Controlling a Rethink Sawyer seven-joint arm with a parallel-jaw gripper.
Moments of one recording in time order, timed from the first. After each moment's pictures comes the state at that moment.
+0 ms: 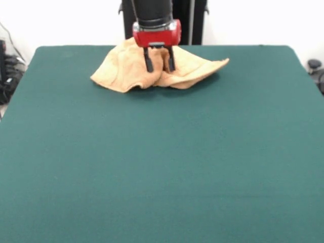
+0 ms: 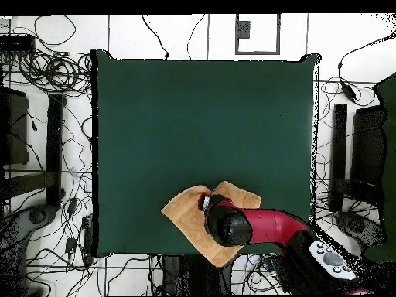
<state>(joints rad) -0.62 -0.59 0.28 2.04 -0.50 0.13 1.95</state>
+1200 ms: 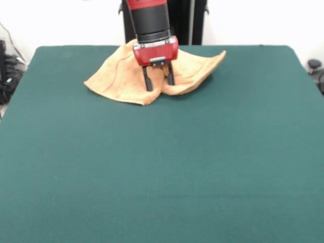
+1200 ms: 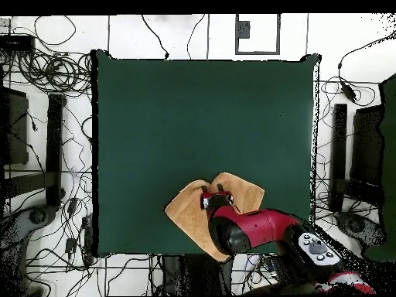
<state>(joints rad) -0.58 -0.48 0.21 1.97 -0.79 -0.21 1.96</state>
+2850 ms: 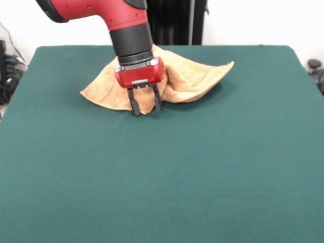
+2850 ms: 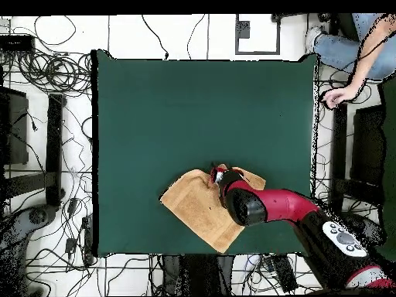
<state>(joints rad) -0.79 -0.41 0.44 1.85 -0.69 0.02 1.95</state>
